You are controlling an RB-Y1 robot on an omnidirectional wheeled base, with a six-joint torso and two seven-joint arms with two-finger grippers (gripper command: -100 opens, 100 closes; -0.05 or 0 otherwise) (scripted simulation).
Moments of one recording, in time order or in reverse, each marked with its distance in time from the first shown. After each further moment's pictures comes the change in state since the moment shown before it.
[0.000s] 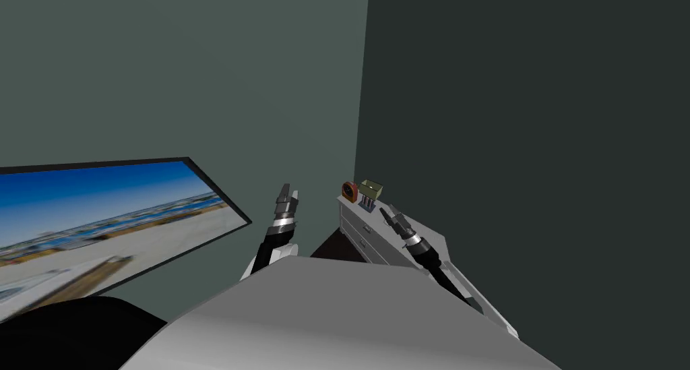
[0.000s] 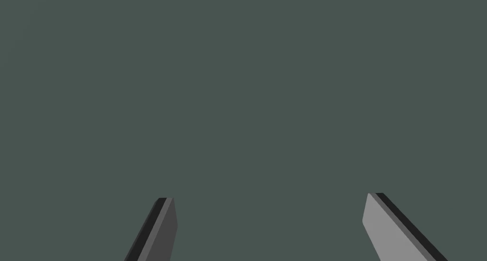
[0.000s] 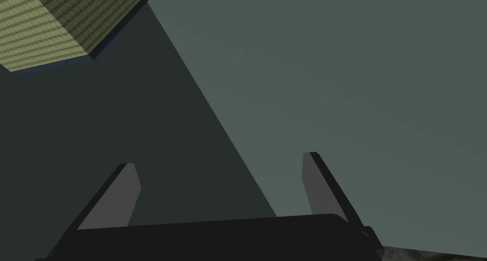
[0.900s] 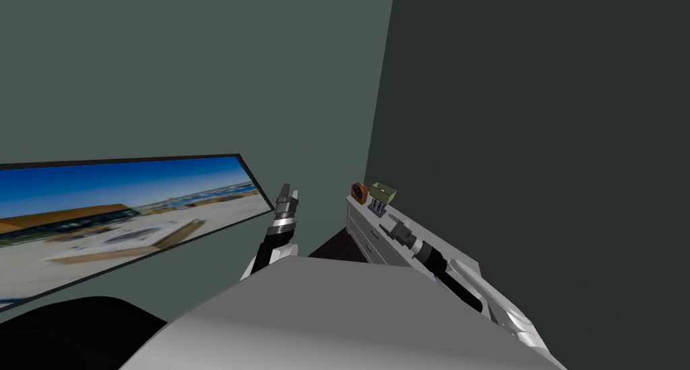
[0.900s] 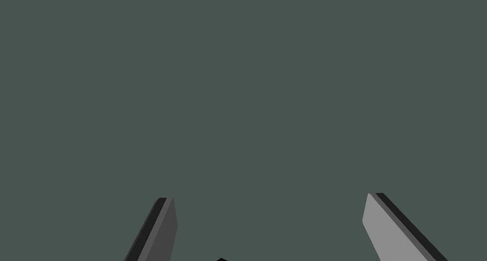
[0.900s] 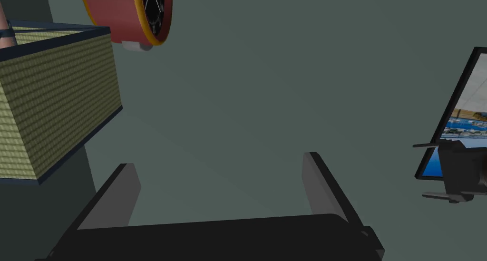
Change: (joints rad) left arm 0.000 0.000 0.000 0.000 0.000 0.000 0.000; right arm -0.046 -0.219 0.041 0.210 0.213 -0.066 0.160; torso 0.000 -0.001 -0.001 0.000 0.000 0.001
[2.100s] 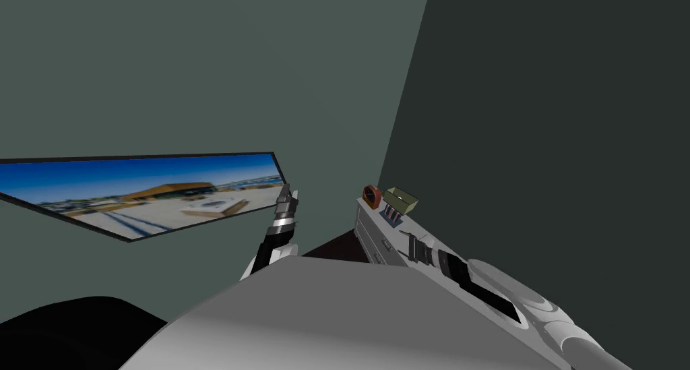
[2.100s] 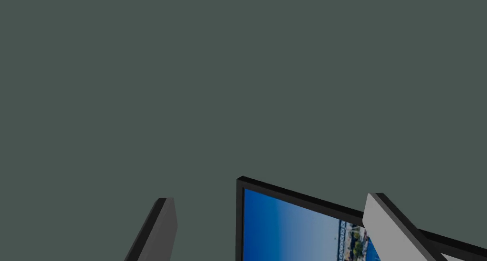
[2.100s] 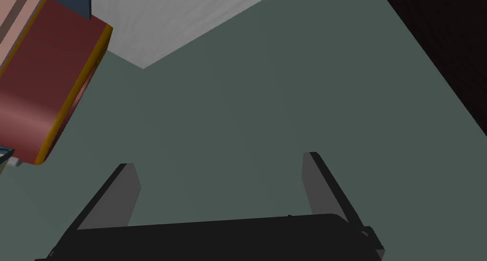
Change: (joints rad) left arm 0.000 0.000 0.000 0.000 0.000 0.000 0.000; right arm -0.062 -0.303 0.110 0.279 0.256 -0.053 0.188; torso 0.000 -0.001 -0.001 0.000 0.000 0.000
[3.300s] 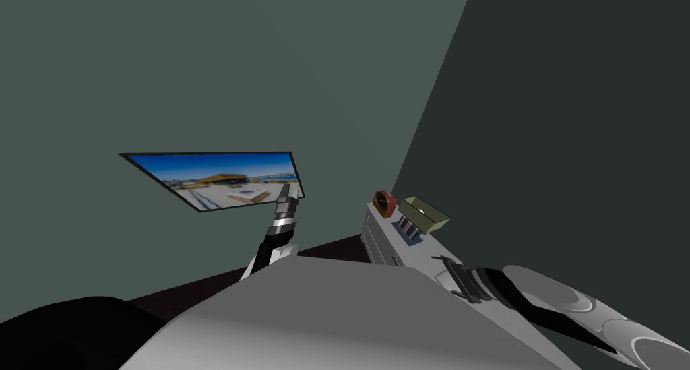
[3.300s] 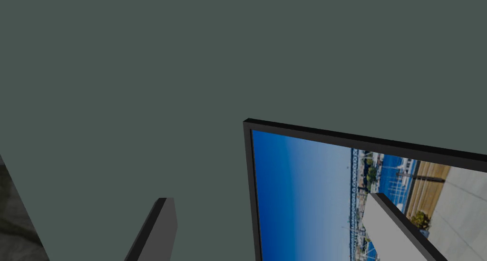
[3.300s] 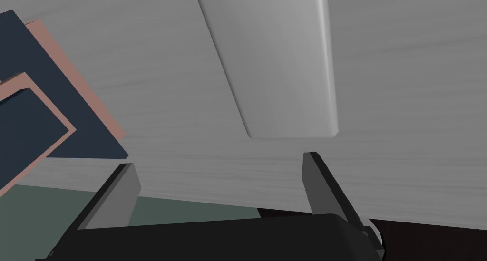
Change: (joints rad) left arm 0.000 0.000 0.000 0.000 0.000 0.000 0.000; right arm -0.085 -0.281 0.228 0.301 0.223 -0.022 0.166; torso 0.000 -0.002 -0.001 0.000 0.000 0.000
